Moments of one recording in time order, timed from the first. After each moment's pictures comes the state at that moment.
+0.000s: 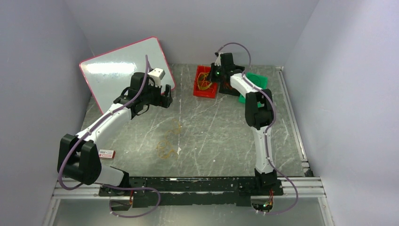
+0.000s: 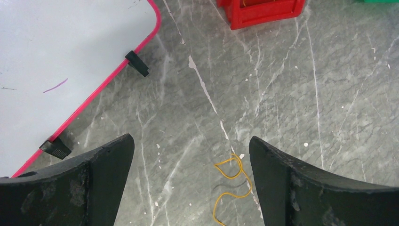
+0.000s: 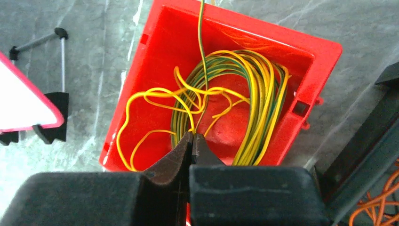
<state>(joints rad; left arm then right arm) -0.35 1.41 1.04 -0.21 0.14 -0.09 0.28 2.33 1.90 -0.22 -0.32 0.29</state>
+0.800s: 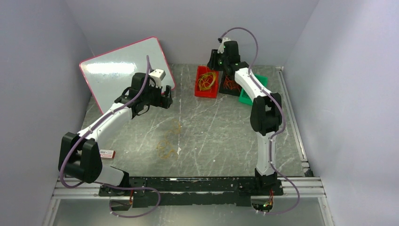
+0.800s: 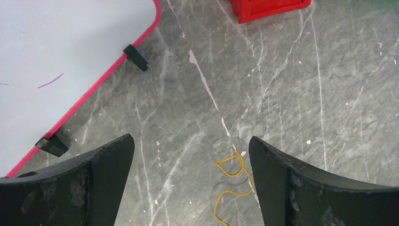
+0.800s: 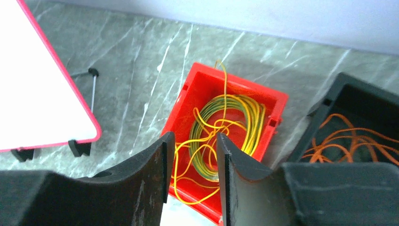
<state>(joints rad) -0.35 1.42 1.04 -0.22 0.14 -0.09 0.29 2.19 1.93 -0.24 -0.21 0.22</state>
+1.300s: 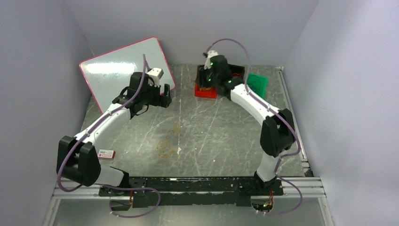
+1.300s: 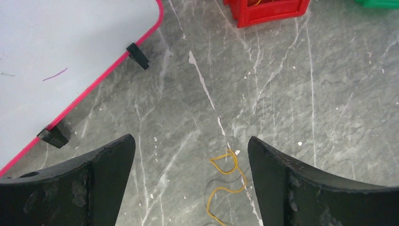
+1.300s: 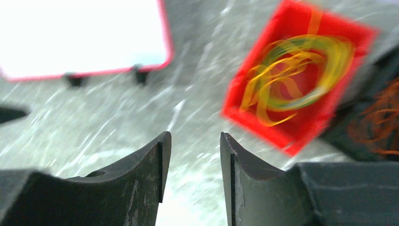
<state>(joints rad) -0.35 1.41 1.06 -0.25 0.13 -0.12 0.46 1.85 1.58 -0.23 -0.06 0.19</state>
